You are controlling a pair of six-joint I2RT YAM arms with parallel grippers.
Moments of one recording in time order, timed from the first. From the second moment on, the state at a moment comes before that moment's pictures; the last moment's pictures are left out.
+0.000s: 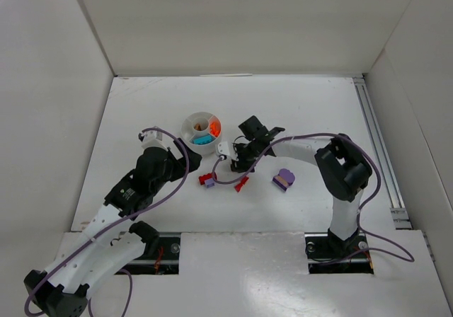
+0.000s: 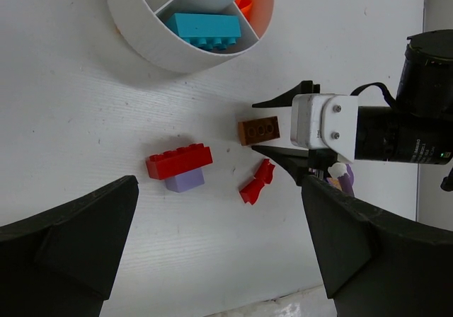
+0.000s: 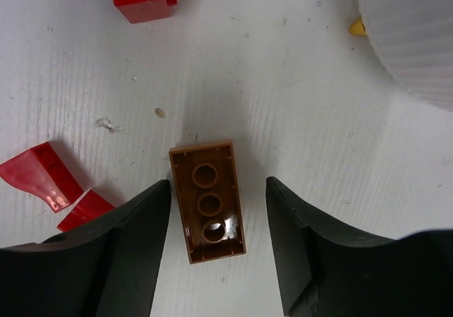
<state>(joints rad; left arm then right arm) -0.58 0.66 0.66 -0.53 -0.21 -0.85 0.70 1.91 1.24 -0.40 -0.47 -0.98</state>
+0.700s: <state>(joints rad) -0.58 0.65 0.66 -0.53 -0.23 -0.85 0.69 1.87 1.23 -0.38 -0.54 -0.96</state>
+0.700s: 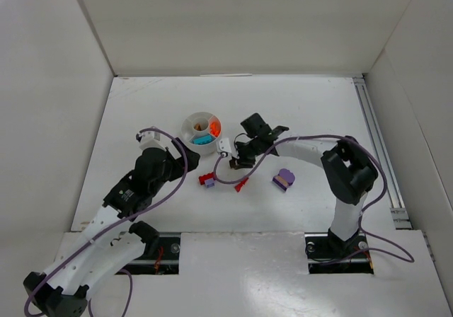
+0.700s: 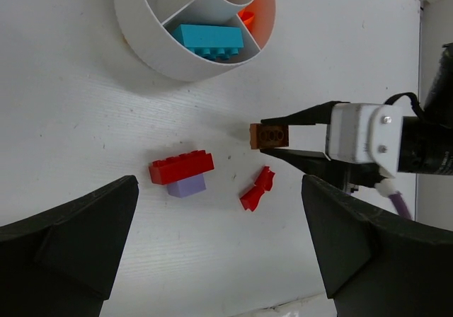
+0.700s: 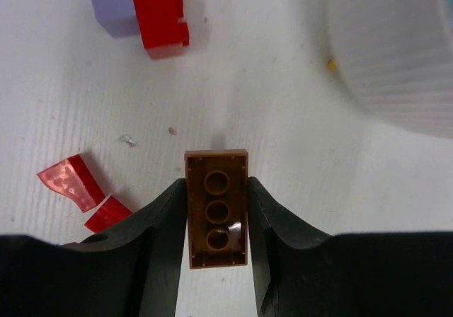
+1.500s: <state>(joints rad) -0.58 0.65 0.70 -0.57 -0.32 -0.88 0.67 2.06 1.77 -0.03 -0.81 -0.78</state>
